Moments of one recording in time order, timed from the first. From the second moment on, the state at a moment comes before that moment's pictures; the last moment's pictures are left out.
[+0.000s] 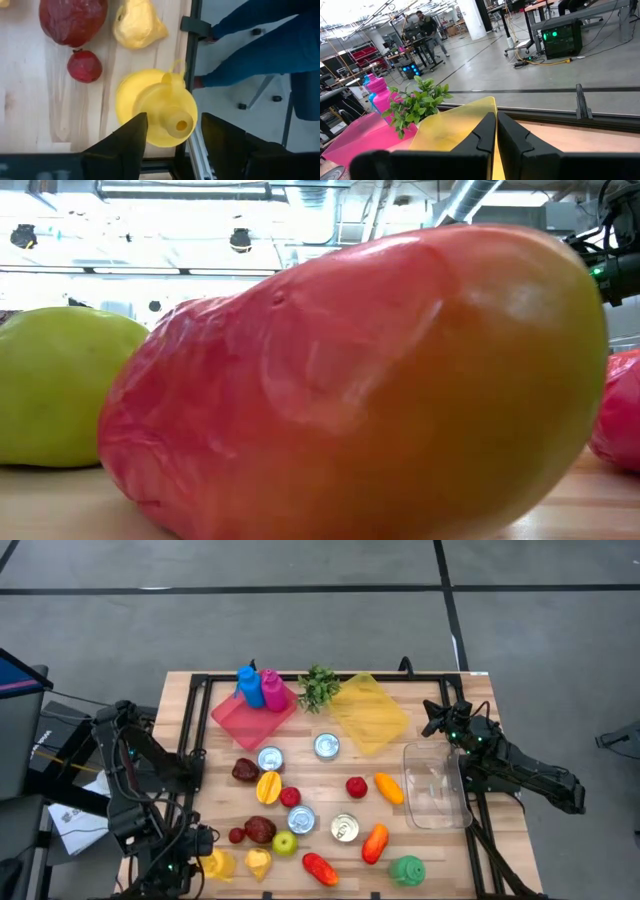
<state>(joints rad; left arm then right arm) -1.12 1.40 1.30 -1.09 -0.17 -1.24 -0.43 0.01 0.08 -0.17 0.50 0.42</state>
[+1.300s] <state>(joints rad) -0.99 1.12 1.29 -1.15 -0.43 -1.24 -0.43 0.01 0.08 -0.19 0.50 0.42</state>
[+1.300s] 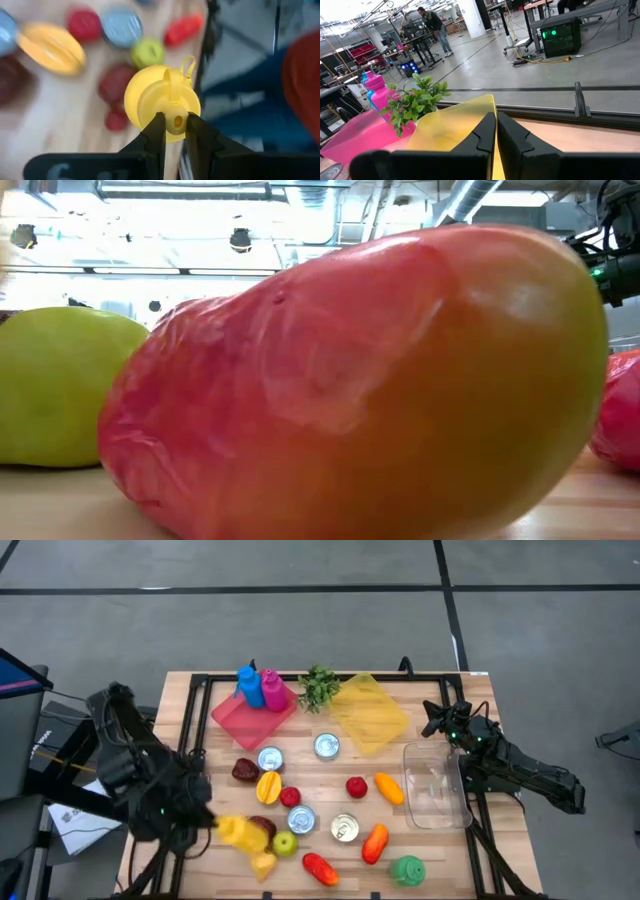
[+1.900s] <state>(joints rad) -0.51 0.94 1.30 -1.37 -0.66 -1.09 -0.43 0.01 0.08 -0.19 0.50 0.42</state>
